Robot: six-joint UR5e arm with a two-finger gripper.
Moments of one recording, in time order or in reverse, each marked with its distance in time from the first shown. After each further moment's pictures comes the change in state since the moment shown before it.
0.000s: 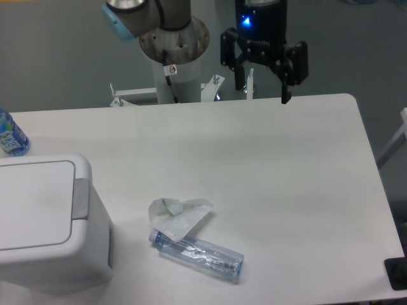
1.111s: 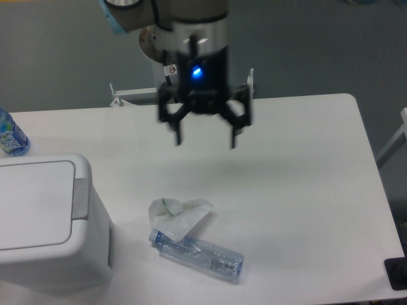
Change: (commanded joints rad) arm -0.319 -0.172 0.020 0.215 -0.136 -0.969
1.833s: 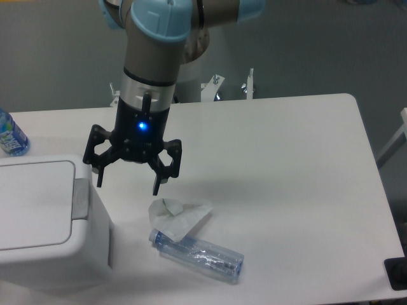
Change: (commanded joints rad) arm -0.029 -0.078 0.000 0.083 -0.146 -0.112
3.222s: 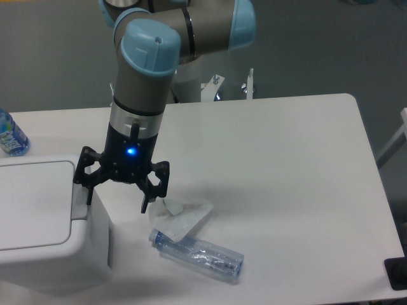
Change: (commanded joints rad) arm -0.023 -0.037 0.020 0.012 0.000 -0.011
